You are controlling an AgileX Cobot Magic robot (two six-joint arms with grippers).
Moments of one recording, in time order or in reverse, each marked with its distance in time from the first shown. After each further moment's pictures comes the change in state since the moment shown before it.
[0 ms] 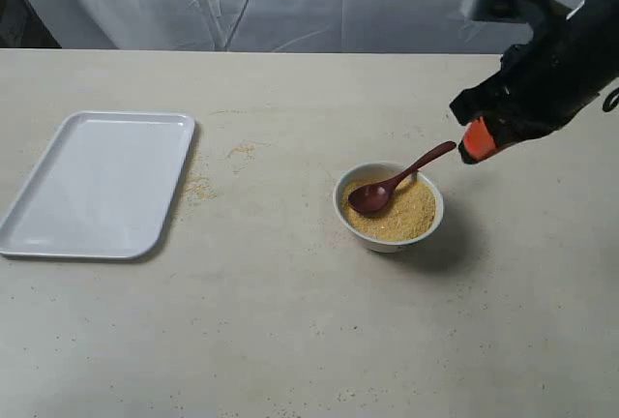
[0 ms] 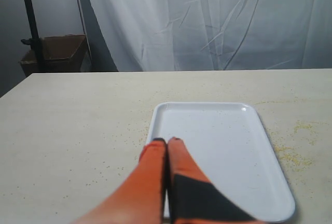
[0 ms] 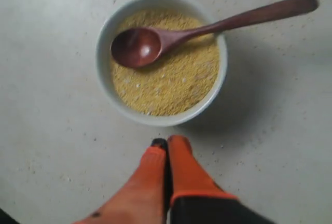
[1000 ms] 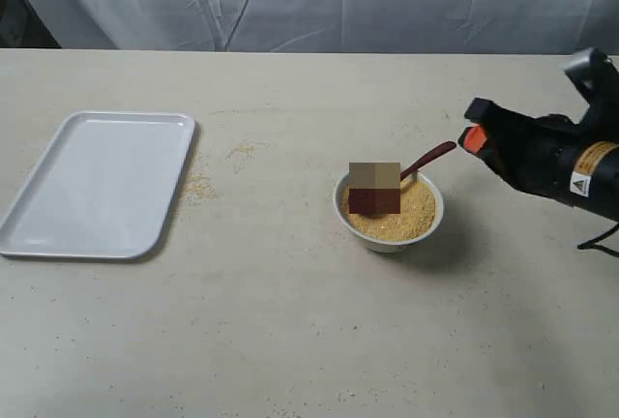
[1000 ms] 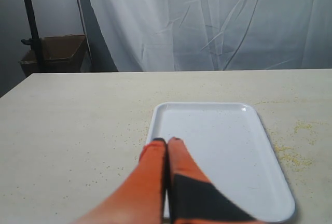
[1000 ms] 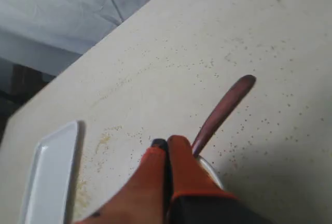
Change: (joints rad) left arm 0.000 0.000 0.000 0.000 0.000 0.000; right arm -0.056 -0.033 0.703 -1.041 -1.667 1.727
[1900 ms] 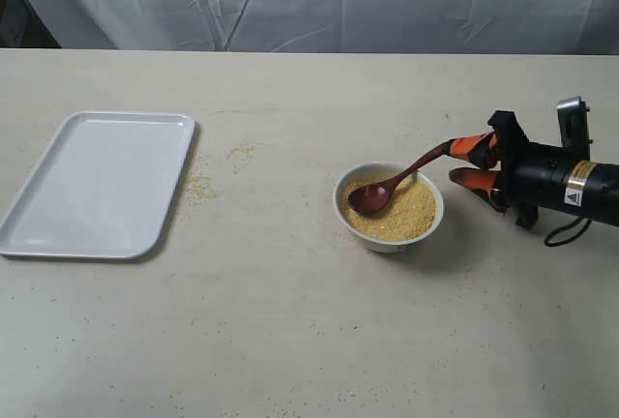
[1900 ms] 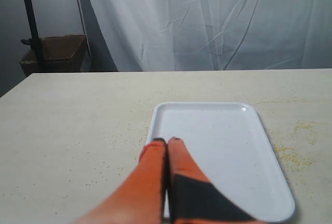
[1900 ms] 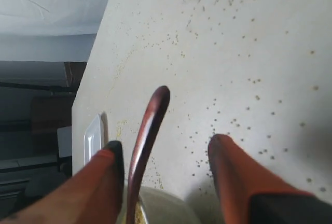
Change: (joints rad) left arm 0.000 0.000 0.000 0.000 0.000 0.000; right arm -0.252 0.524 -0.238 -0.442 -0.418 0.399
